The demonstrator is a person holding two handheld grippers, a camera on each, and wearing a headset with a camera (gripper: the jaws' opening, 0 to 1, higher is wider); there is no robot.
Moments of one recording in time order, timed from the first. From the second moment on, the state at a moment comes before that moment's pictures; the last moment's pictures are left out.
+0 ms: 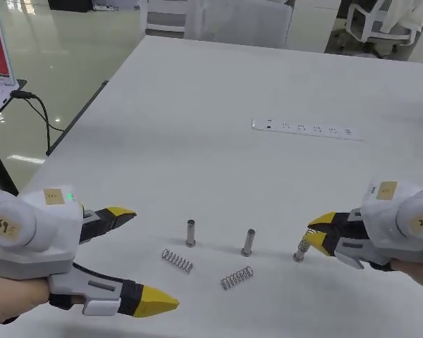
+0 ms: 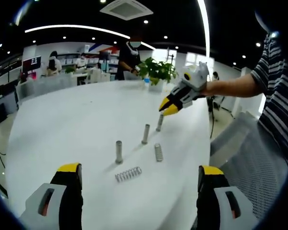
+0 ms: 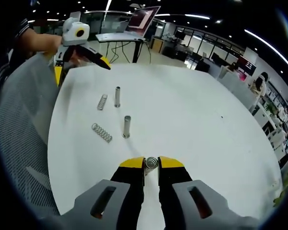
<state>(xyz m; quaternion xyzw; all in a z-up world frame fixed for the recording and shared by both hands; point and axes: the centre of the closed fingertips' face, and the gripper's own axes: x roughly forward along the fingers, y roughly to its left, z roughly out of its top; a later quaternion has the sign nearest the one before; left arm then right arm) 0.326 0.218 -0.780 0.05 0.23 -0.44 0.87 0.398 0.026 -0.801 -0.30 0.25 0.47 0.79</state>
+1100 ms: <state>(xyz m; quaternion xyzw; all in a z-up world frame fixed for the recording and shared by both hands) 0.328 0.213 -0.776 0.05 0.23 -0.44 0.87 0.399 0.025 -0.804 -0.30 0.25 0.46 0.80</state>
